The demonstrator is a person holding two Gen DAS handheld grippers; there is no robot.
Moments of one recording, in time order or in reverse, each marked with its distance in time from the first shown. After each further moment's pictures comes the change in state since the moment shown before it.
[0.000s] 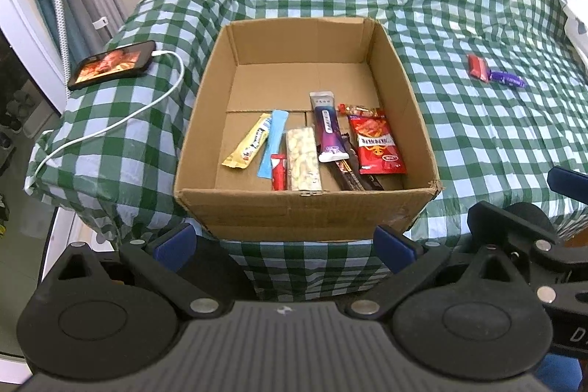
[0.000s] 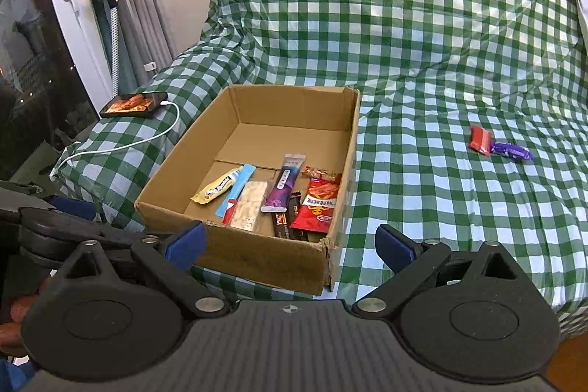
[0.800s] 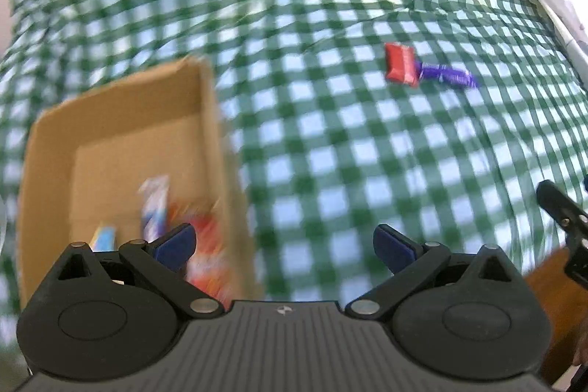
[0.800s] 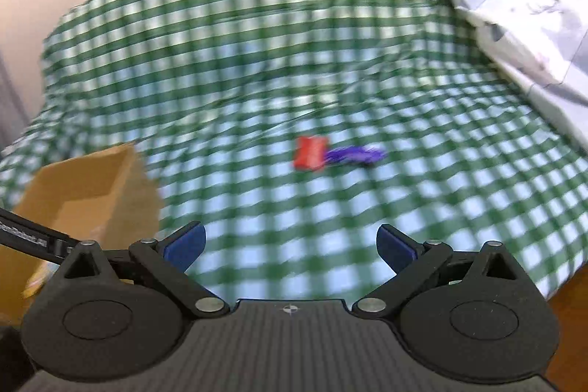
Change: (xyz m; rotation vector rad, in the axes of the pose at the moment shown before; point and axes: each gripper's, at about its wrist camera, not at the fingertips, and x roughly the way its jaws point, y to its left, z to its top) left arm 0.129 -0.216 0.182 0.203 0.131 -0.129; right arm 0.051 -0.271 0.030 0.246 -0.098 -0.334
